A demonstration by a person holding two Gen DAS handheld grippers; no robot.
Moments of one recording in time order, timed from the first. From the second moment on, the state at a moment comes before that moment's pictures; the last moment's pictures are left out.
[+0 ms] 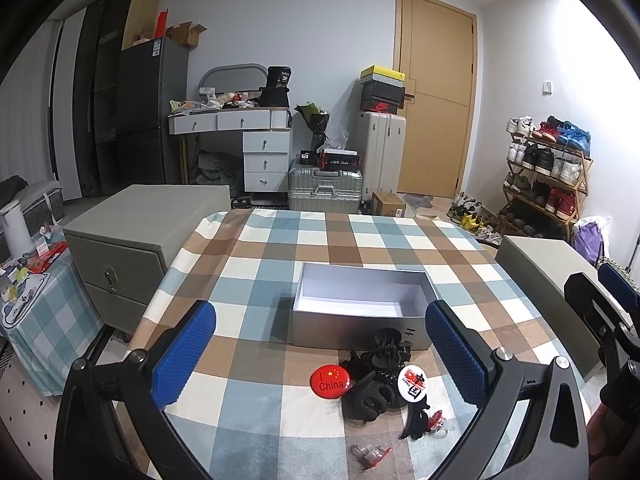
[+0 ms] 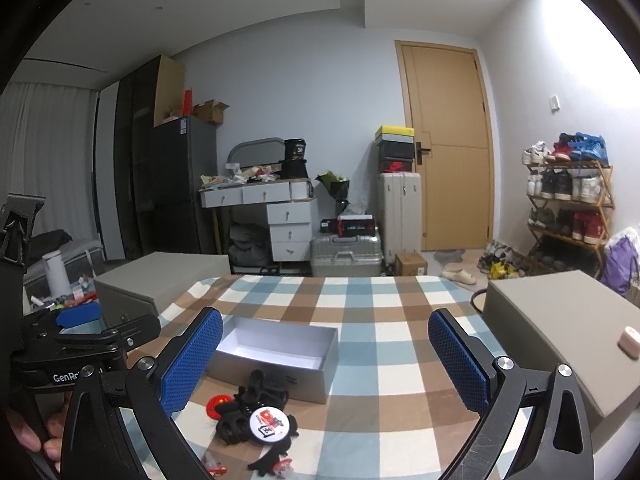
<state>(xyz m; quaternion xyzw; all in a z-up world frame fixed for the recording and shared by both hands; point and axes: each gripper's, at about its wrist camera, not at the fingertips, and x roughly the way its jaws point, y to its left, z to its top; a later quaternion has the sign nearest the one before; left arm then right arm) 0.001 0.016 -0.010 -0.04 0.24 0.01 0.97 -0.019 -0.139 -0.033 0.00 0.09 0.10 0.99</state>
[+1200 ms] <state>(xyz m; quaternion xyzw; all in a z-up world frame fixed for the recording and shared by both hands) 0.001 0.017 -0.011 -0.04 0.26 0.00 0.97 -0.016 -0.134 -0.043 0.00 0.11 0.11 0.99</state>
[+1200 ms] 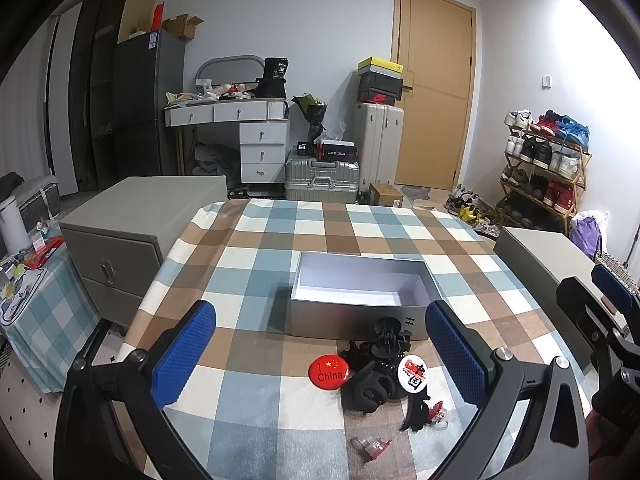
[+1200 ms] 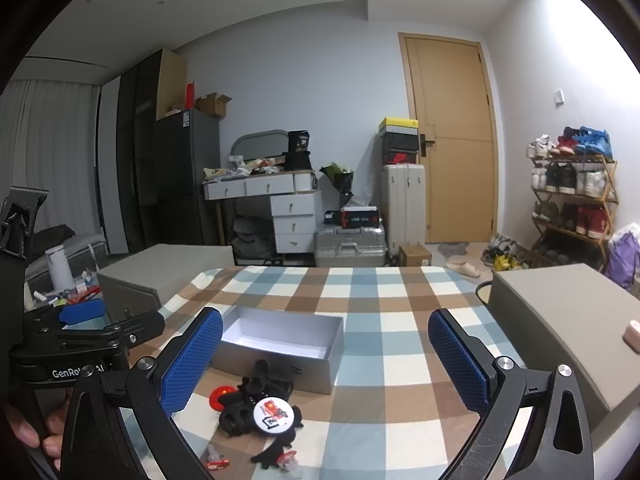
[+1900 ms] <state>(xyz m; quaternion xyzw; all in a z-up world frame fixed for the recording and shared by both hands) 0.024 0.046 -0.063 -0.04 0.31 0.01 0.95 0.058 -0.107 -0.111 0.02 0.26 0.23 0.94</state>
